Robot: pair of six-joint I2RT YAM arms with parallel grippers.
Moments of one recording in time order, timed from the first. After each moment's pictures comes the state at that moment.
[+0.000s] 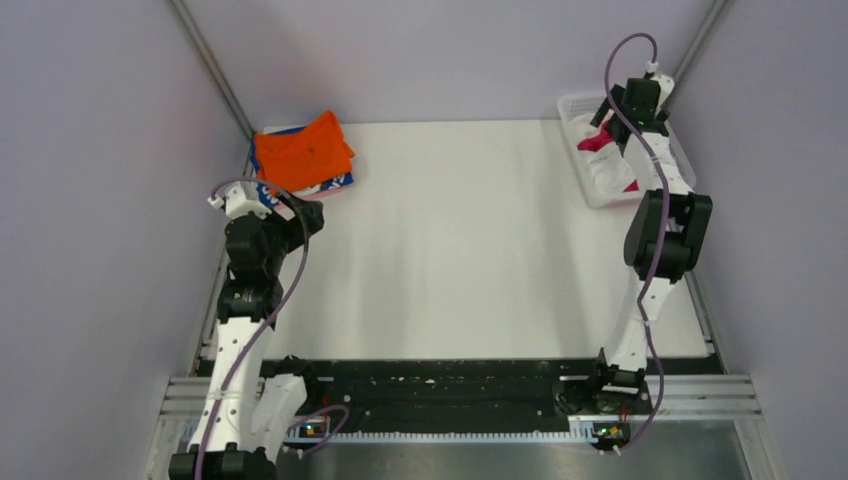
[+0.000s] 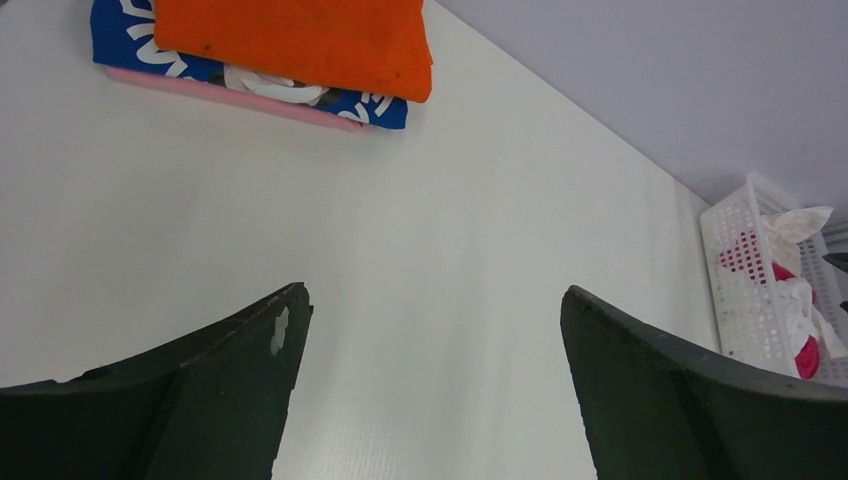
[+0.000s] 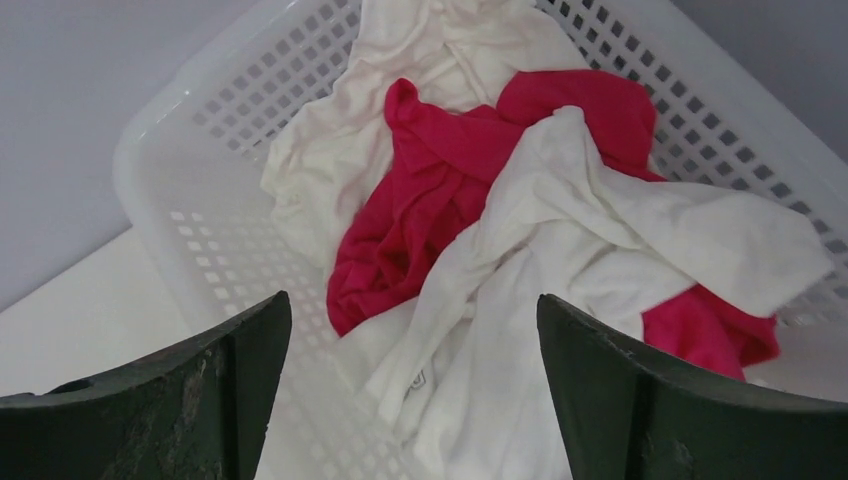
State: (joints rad) left arm 0.05 0.75 0.71 -0.20 0.04 -0.60; right arm -0.11 2.06 1.83 -0.29 0.26 0.34
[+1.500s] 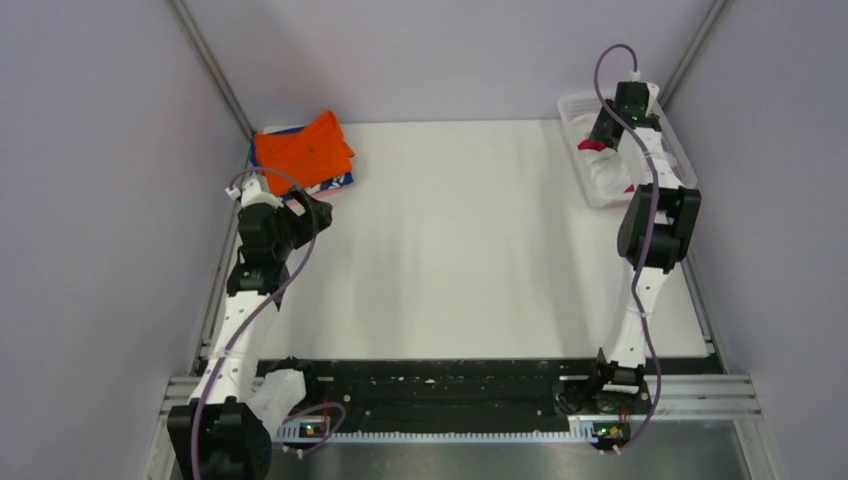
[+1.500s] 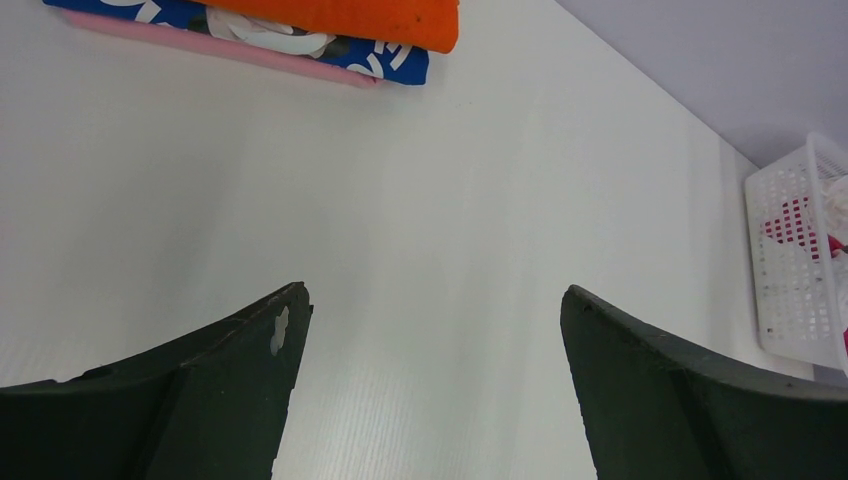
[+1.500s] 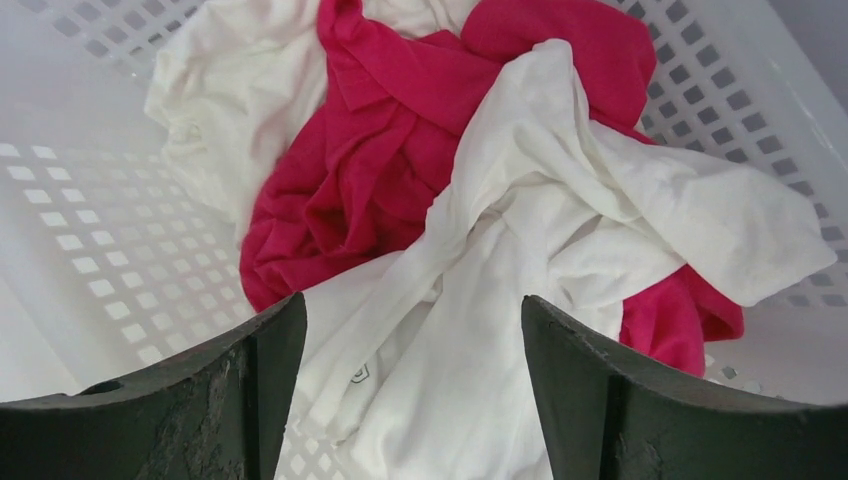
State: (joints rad) left arm 0.05 0.93 0.69 -0.12 0.07 -0.58; right arm -0.12 2.24 2.04 -0.48 0.30 0.23
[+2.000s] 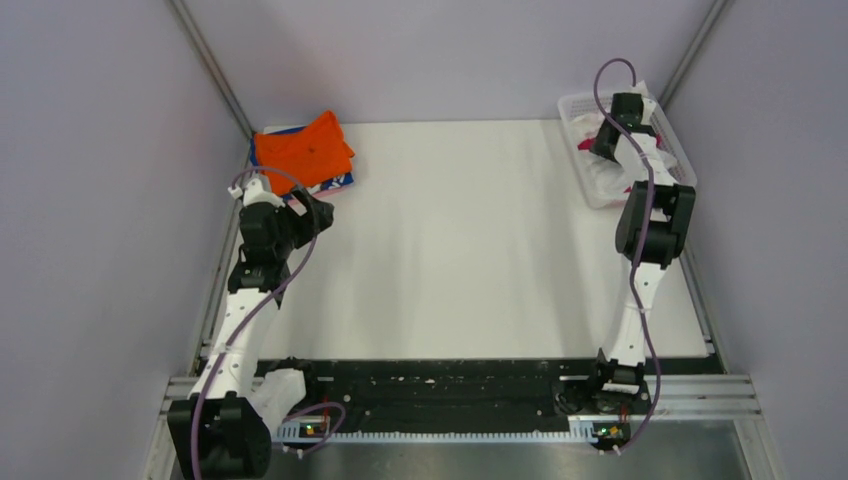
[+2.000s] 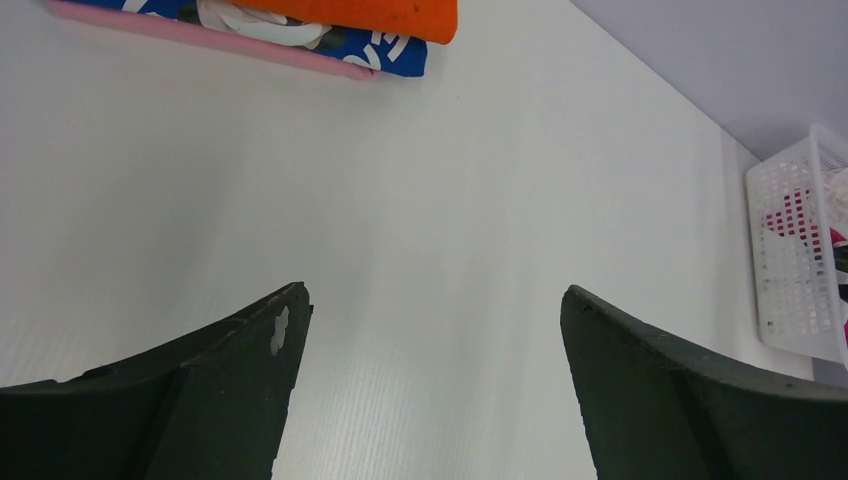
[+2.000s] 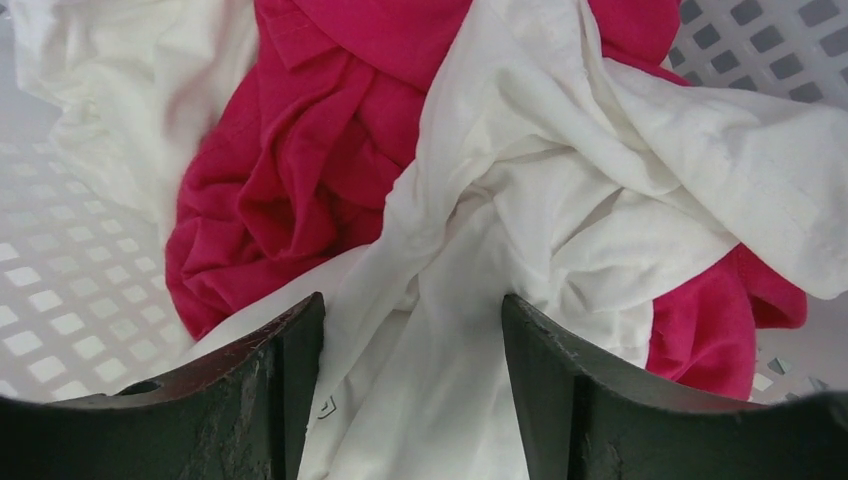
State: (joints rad) left arm 0.05 0.96 0.69 -0.10 0.09 -0.58; right arm -0.13 2.31 2.02 -0.50 0.32 0.28
